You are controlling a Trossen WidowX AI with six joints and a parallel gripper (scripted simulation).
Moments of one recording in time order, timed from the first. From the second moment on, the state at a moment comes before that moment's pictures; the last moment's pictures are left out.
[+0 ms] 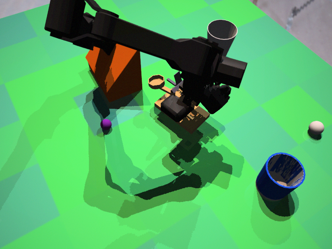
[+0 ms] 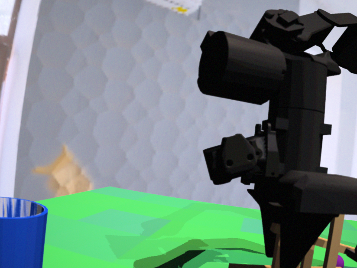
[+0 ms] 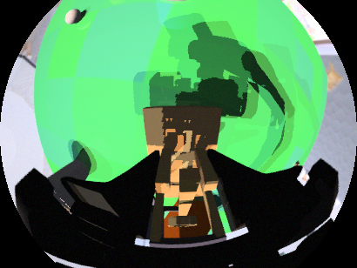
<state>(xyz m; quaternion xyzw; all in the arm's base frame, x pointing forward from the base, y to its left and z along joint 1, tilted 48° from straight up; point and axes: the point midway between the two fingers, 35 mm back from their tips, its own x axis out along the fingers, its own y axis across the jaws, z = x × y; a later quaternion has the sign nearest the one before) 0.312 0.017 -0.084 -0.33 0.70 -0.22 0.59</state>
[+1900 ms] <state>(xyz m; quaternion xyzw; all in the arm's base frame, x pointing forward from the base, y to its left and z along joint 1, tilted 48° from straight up) 0.320 0.060 -0.048 -0.33 0.70 -0.22 0.59</state>
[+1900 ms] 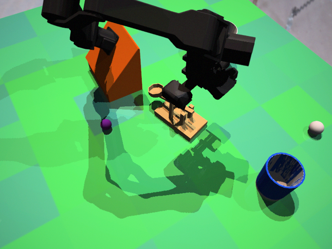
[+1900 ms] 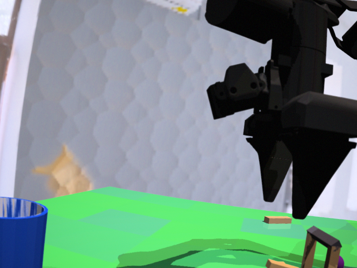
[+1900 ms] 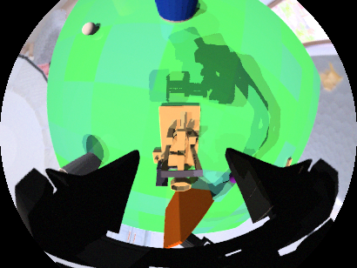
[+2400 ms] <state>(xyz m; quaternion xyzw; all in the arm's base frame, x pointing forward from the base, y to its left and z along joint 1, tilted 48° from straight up) 0.323 0.085 -0.017 -0.33 0.70 -0.22 0.59</state>
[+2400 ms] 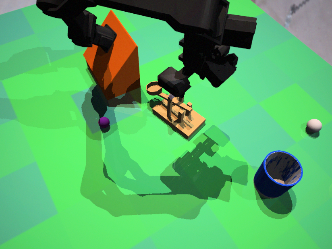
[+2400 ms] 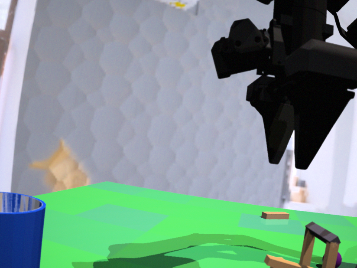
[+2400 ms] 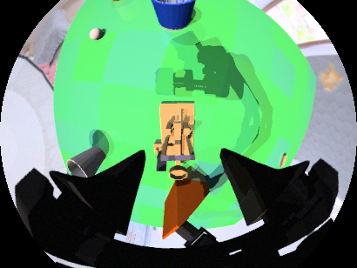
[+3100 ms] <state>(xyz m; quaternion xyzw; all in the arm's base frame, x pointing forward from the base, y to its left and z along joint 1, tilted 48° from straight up) 0.200 -0.114 0.068 -0.26 0.67 -0.31 0.62</state>
